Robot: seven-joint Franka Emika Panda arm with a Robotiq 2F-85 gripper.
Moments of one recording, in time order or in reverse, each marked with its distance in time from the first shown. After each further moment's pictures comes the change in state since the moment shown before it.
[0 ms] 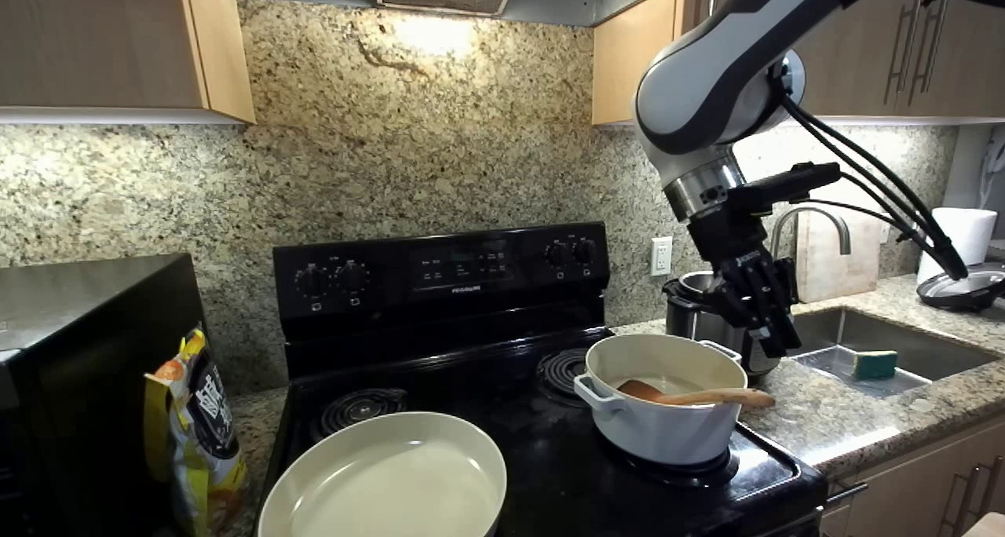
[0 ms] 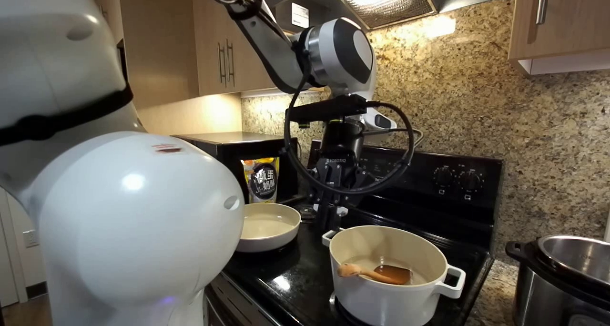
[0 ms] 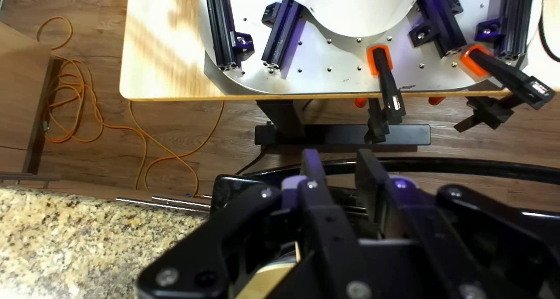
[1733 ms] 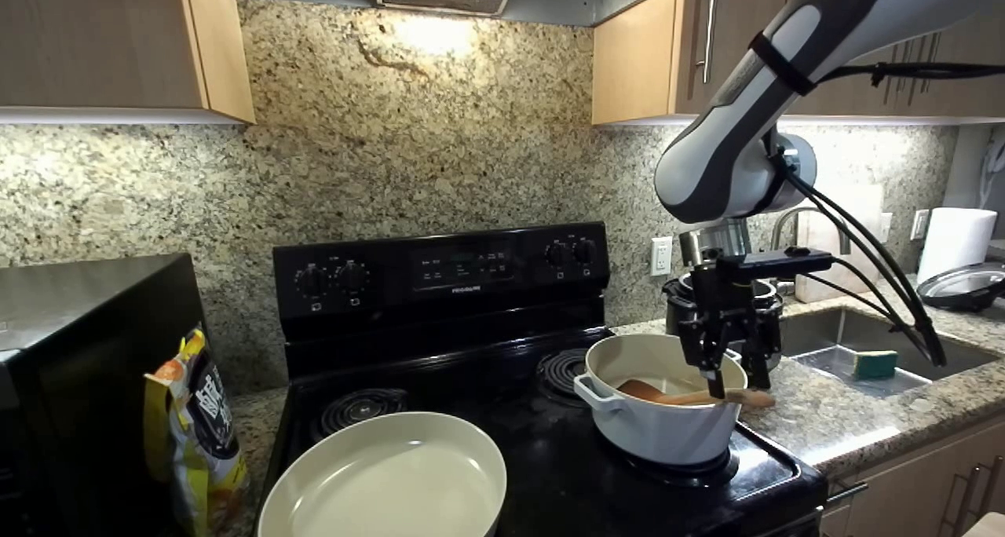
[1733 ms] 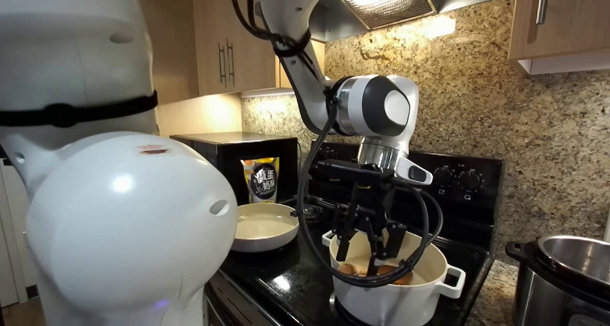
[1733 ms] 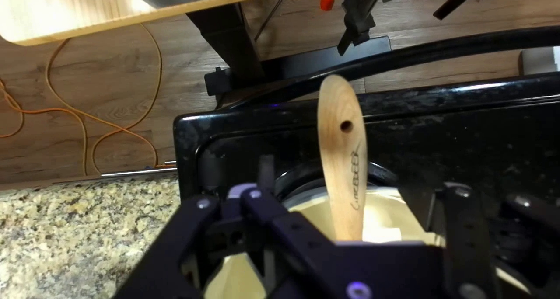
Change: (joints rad) arm -0.079 0.216 -0.102 -0.059 0.102 0.442 -0.005
